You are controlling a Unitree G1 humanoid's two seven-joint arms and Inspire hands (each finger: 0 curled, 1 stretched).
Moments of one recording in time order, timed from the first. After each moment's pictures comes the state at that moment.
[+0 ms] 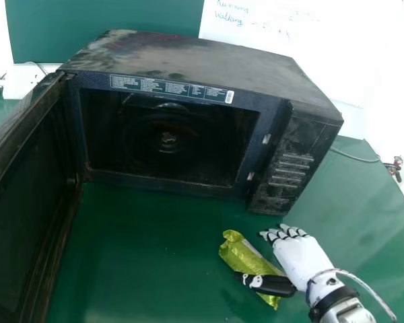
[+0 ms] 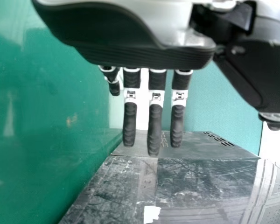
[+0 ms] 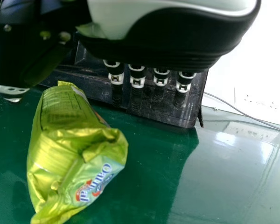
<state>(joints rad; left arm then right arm) 0.01 0.62 0.62 0.28 -0.54 -0.11 -0.74 0.03 -0.71 -0.05 -0.46 -0.94 -0.05 0.46</state>
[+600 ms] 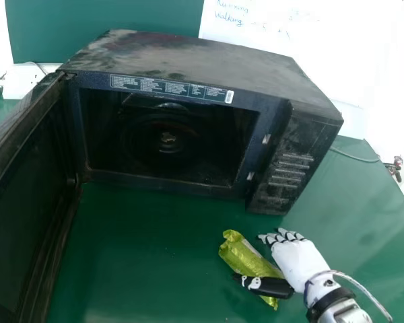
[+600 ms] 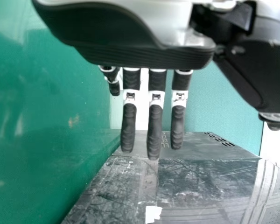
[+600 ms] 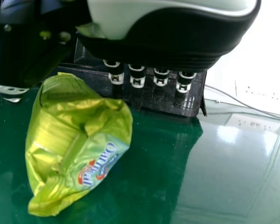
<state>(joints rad) 0.01 0.62 0.62 0.27 -0.54 -0.11 -0.74 0.04 -0.71 -0.03 -0.46 -0.91 -0.03 0.49</state>
